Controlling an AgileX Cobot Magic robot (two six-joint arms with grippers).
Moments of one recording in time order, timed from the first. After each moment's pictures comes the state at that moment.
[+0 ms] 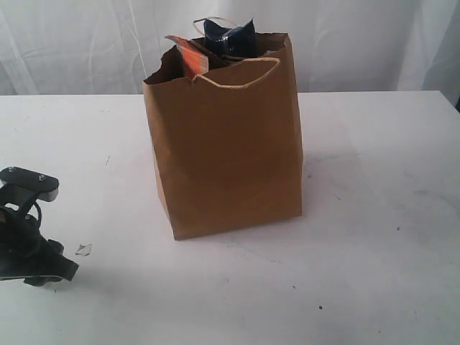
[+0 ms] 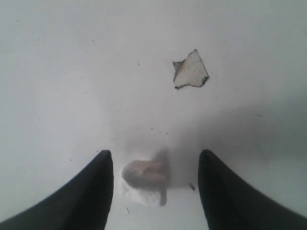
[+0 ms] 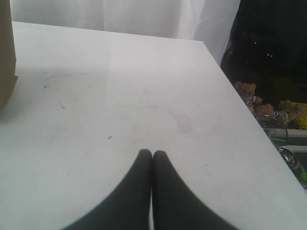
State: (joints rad) left arm -0.28 1.51 -0.59 -0.05 0.36 0.15; right arm -0.11 0.01 0.00 0.01 0.34 -0.10
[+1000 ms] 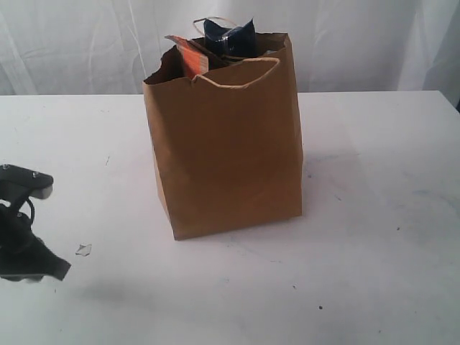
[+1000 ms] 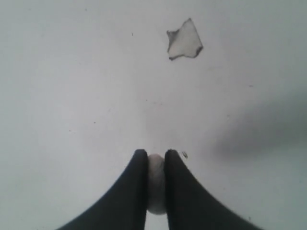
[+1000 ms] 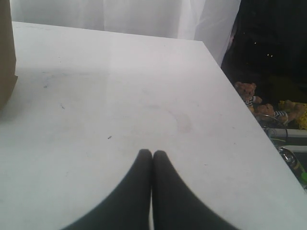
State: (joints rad) left arm -0.28 1.45 -0.61 -0.05 0.50 0.15; right arm -0.11 0.01 0.00 0.01 0.34 -0.10
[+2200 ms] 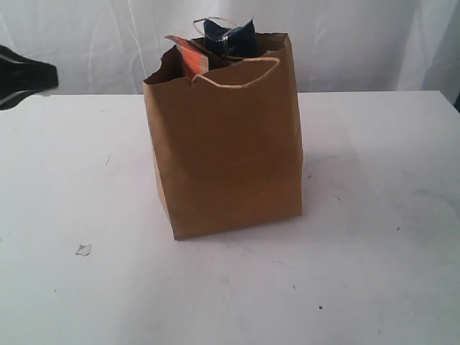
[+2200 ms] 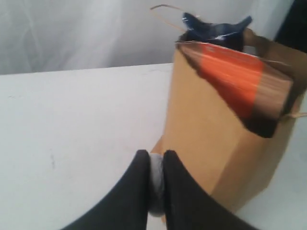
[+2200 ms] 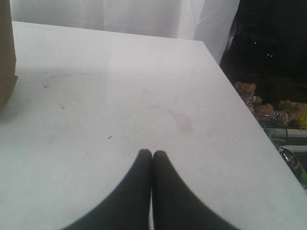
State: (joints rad) left arm -0.28 1.01 -0.80 -0.78 0.31 0.58; right arm -0.11 0.01 0.00 0.01 0.34 -0.10
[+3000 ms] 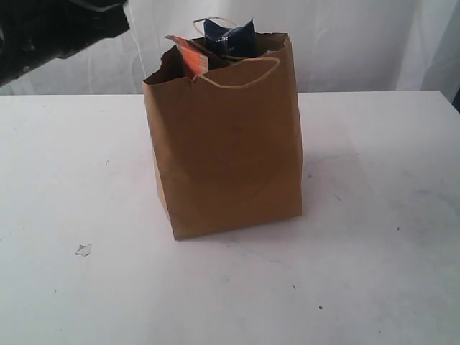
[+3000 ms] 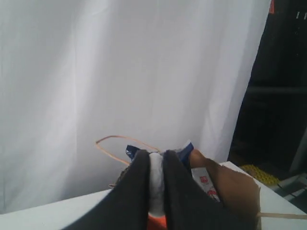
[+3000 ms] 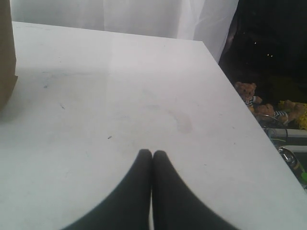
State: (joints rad) left arm -0.48 1.26 -0.83 0.26 -0.47 -0.42; right arm -0.11 0.01 0.00 0.01 0.34 -0.10
